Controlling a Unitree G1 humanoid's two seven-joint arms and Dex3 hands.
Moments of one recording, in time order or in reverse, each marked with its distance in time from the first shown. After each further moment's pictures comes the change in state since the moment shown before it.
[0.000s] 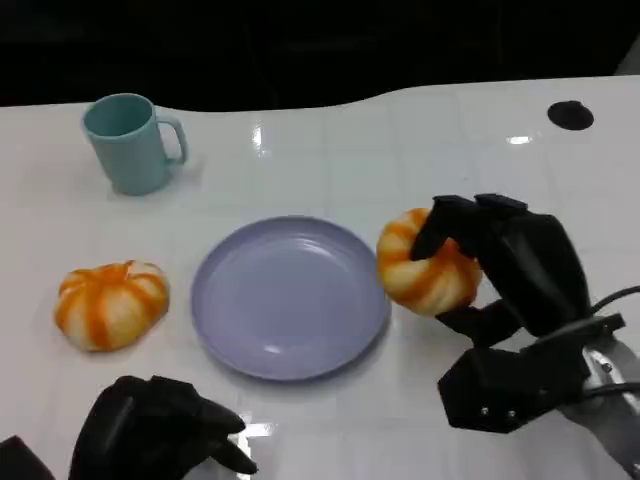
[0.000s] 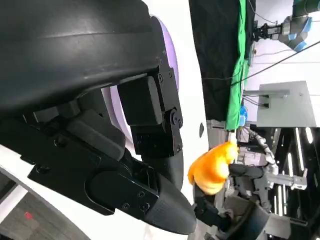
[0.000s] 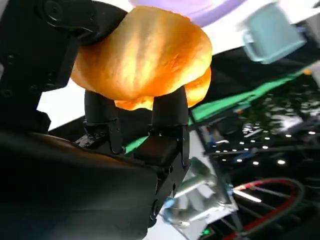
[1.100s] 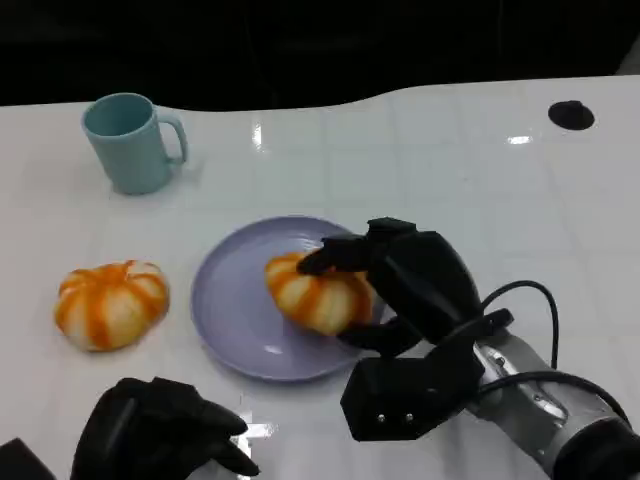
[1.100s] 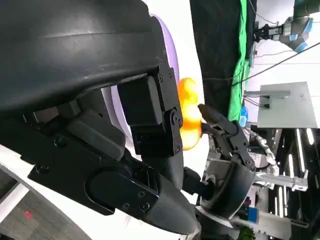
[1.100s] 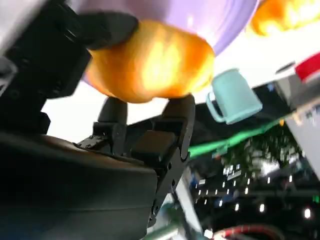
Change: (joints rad) left arm 0.016 -0.003 -0.007 -0.024 0.004 0.007 0.015; right arm -0.138 0.186 0.114 0.217 -0.098 0.055 0.105
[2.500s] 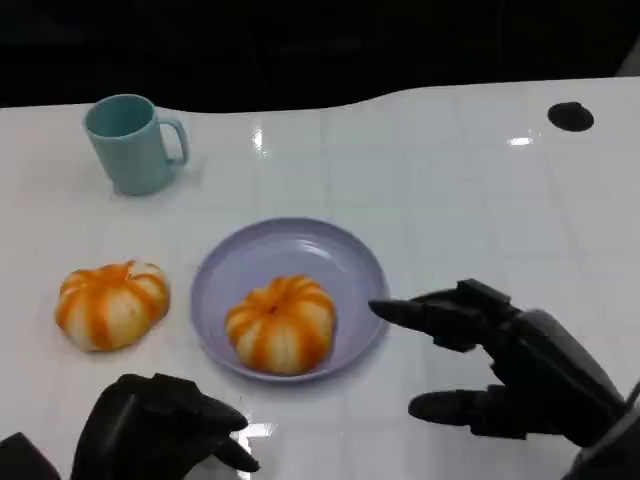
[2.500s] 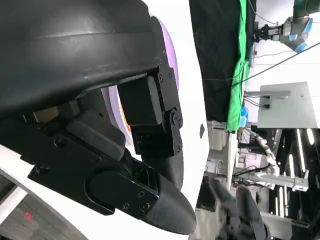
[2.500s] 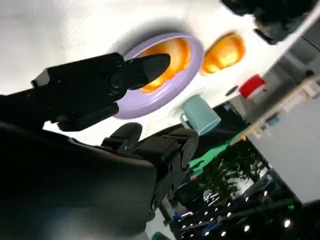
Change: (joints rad) left arm -0.017 0.002 0.002 0.017 0.004 0.001 0.002; right arm 0.565 -0.282 -0.215 -0.717 0.410 -0.141 0.431
